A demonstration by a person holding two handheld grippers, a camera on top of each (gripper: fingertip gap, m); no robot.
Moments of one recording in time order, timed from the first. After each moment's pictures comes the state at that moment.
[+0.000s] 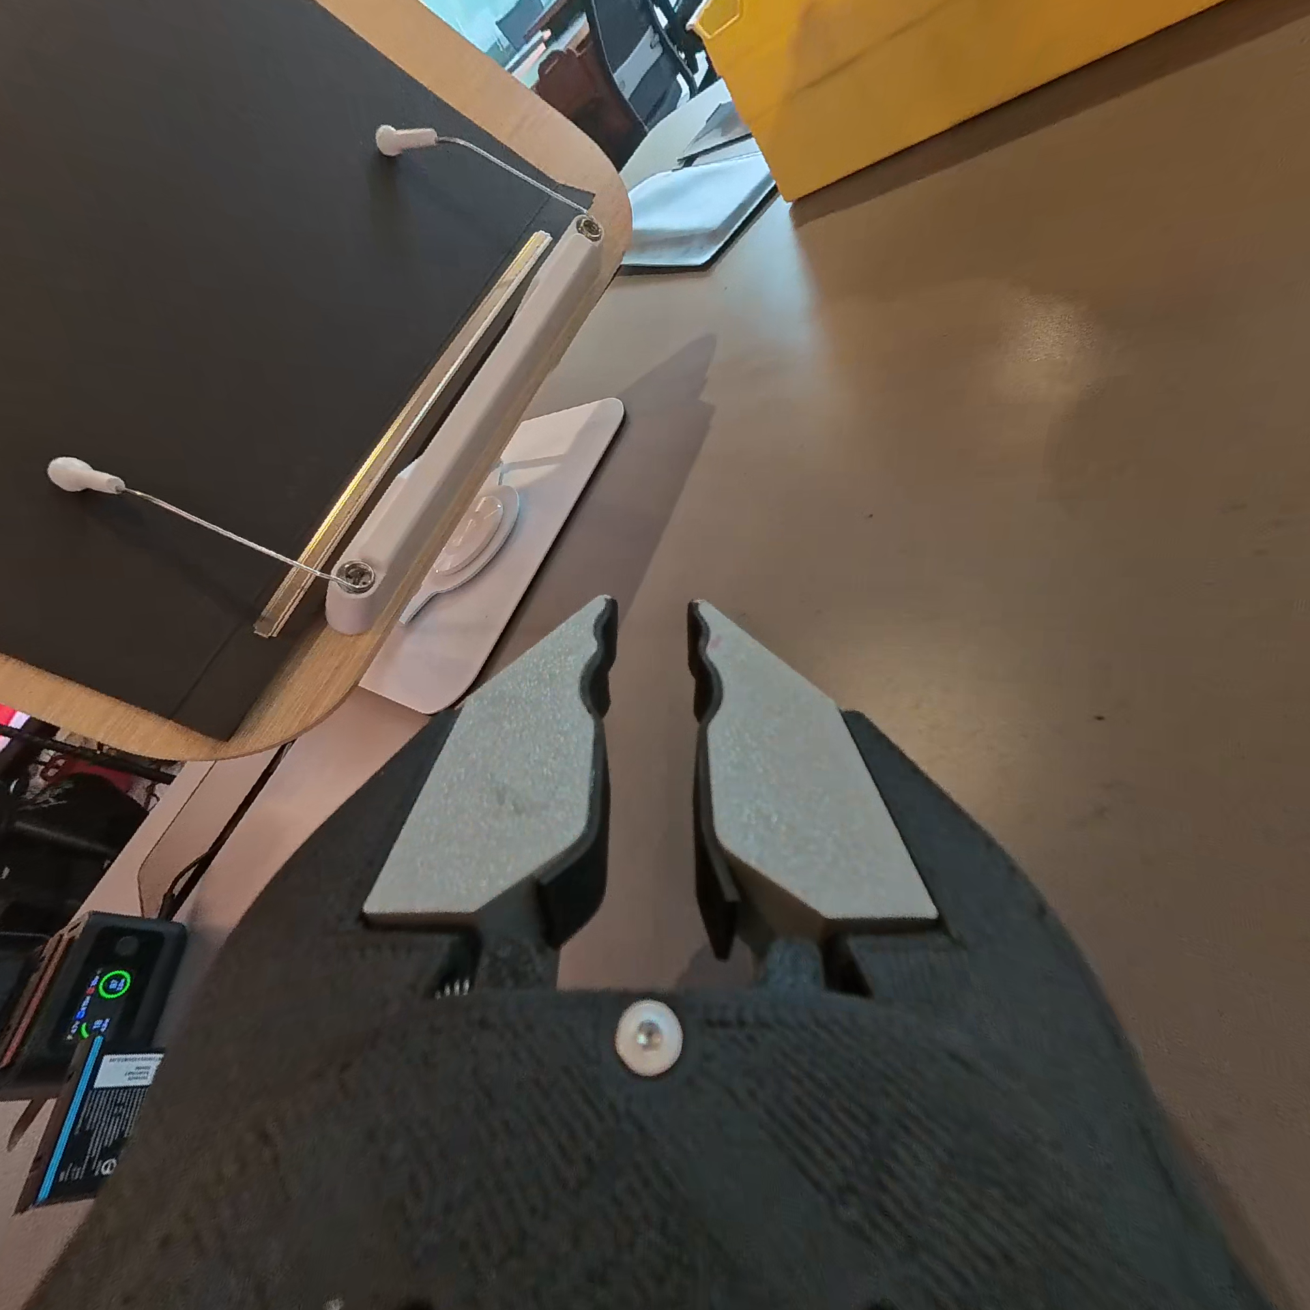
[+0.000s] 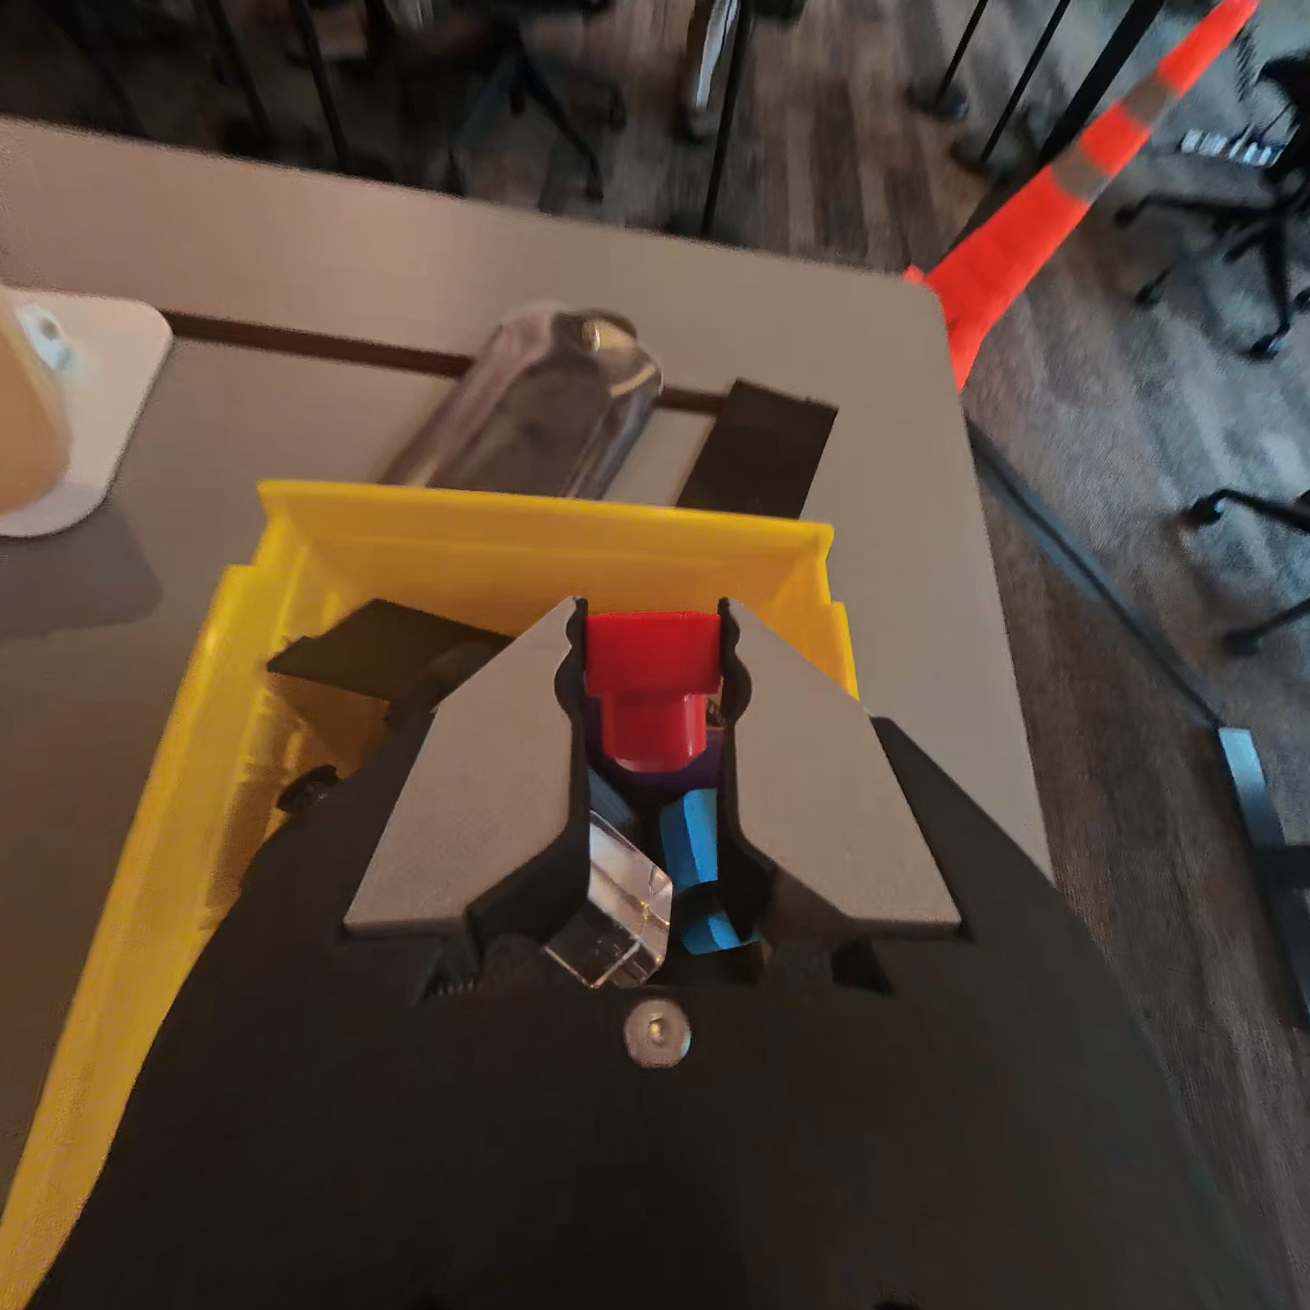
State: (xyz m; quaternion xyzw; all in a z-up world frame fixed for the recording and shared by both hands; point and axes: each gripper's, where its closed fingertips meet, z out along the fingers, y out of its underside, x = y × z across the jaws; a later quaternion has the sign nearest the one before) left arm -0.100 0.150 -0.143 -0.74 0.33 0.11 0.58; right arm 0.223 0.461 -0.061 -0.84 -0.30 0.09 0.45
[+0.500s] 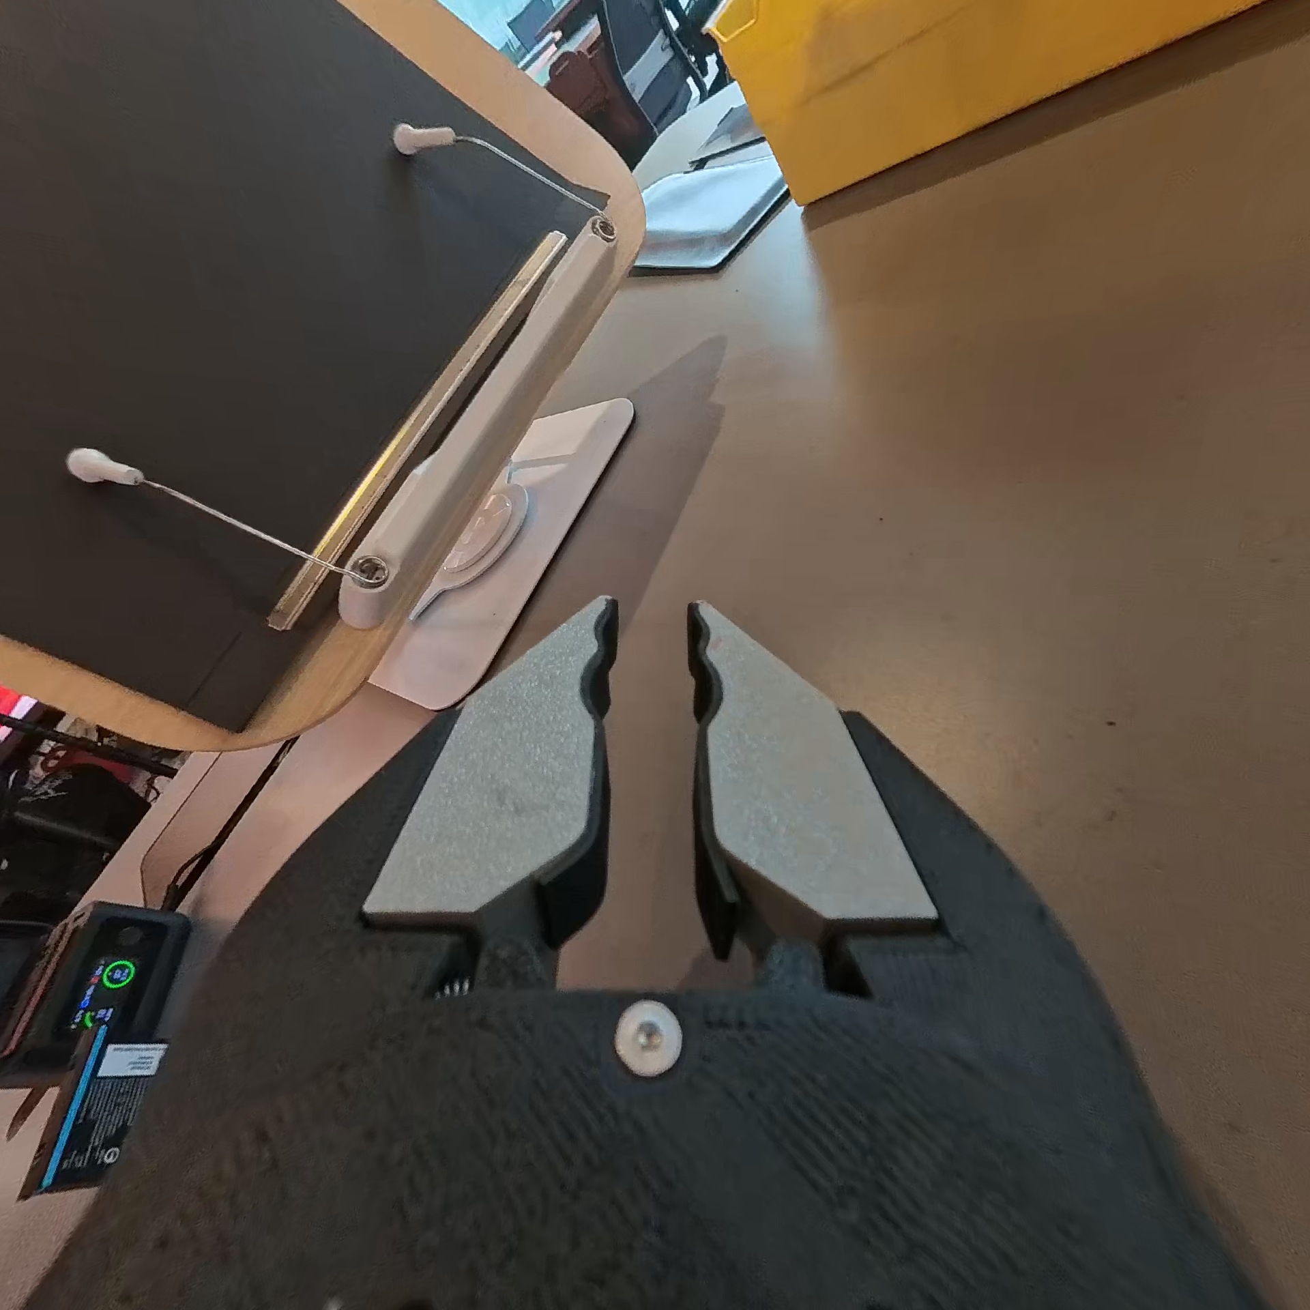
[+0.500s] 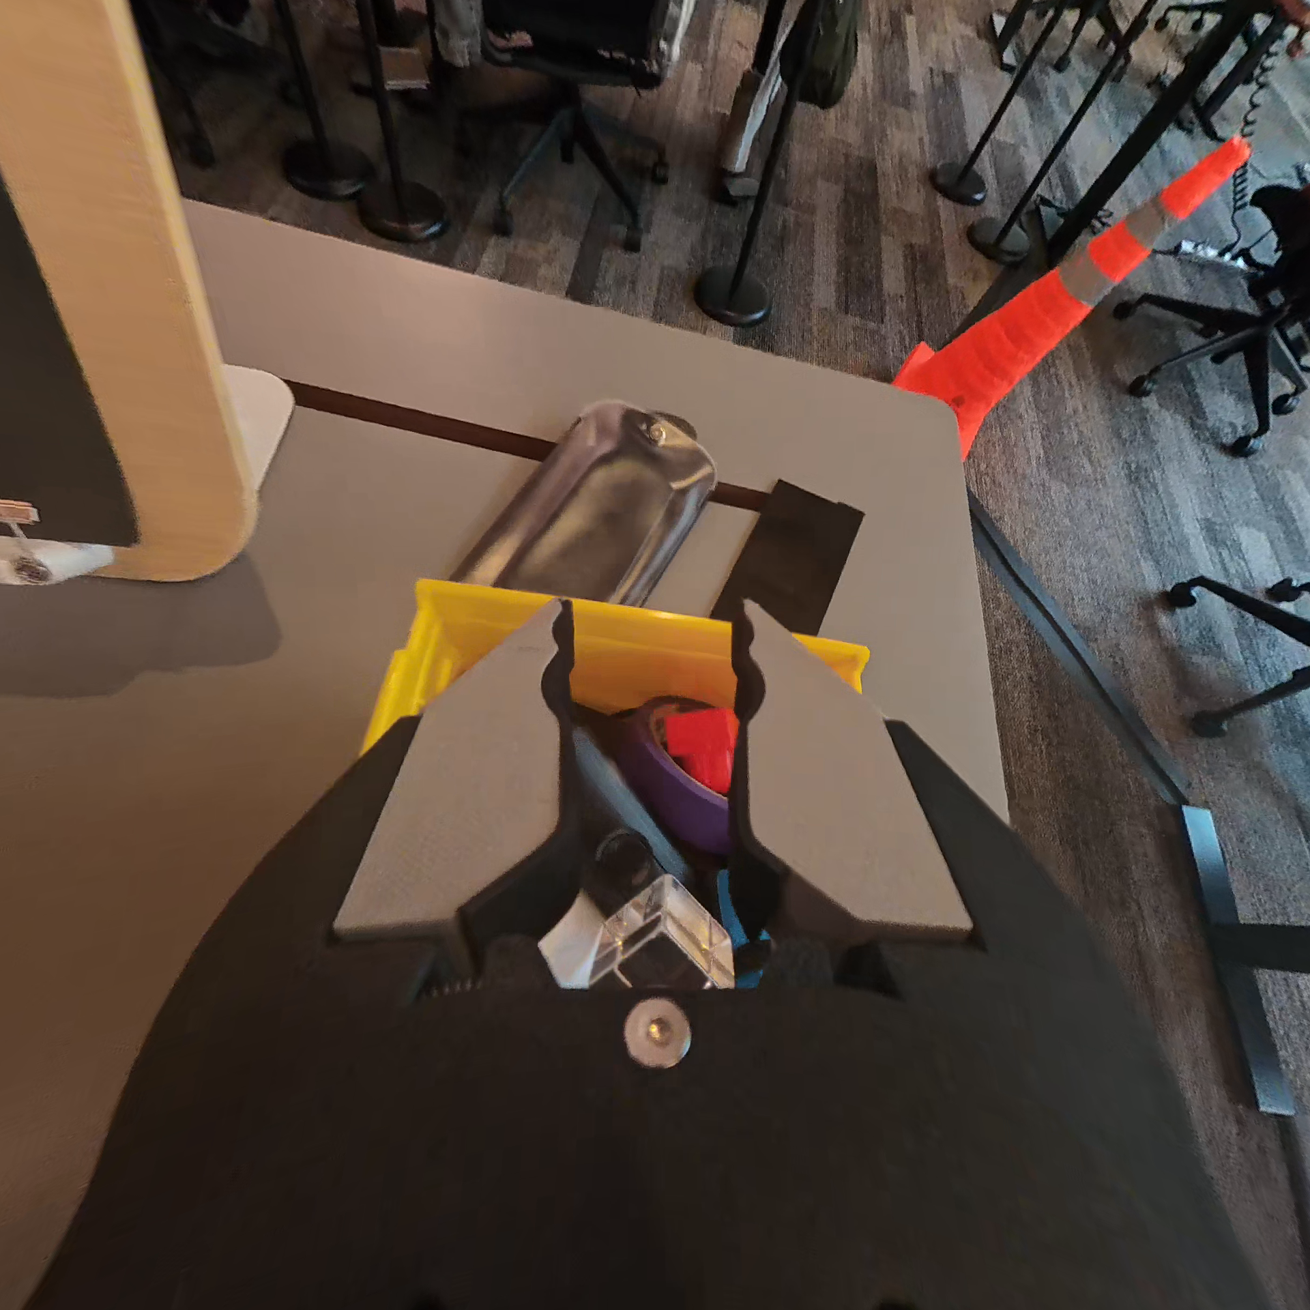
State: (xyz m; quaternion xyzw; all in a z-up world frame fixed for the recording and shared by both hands) left arm -0.103 0.150 -0.140 -0.74 0.32 0.11 0.58; right arm 0.178 0.447 -0.007 -0.81 -0.34 0.08 0.47
